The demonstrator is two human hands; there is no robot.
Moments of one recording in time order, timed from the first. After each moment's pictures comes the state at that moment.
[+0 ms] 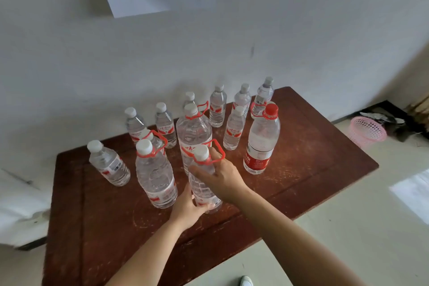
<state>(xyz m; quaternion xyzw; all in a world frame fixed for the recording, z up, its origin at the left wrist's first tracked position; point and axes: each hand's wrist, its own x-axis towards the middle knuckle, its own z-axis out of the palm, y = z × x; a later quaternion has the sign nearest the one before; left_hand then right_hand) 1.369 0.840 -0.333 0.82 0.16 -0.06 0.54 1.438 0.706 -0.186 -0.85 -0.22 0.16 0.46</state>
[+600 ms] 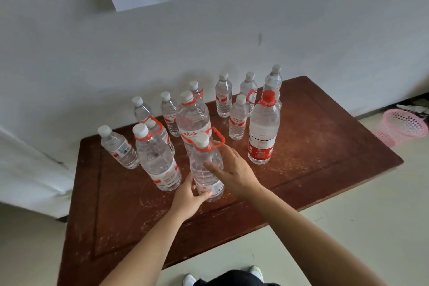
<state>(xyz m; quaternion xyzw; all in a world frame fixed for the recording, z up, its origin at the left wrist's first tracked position) 1.349 0.810 -0.309 0.85 0.22 -0.03 0.48 1.444 0.647 -0.219 -0.84 -0.27 0.16 0.45</state>
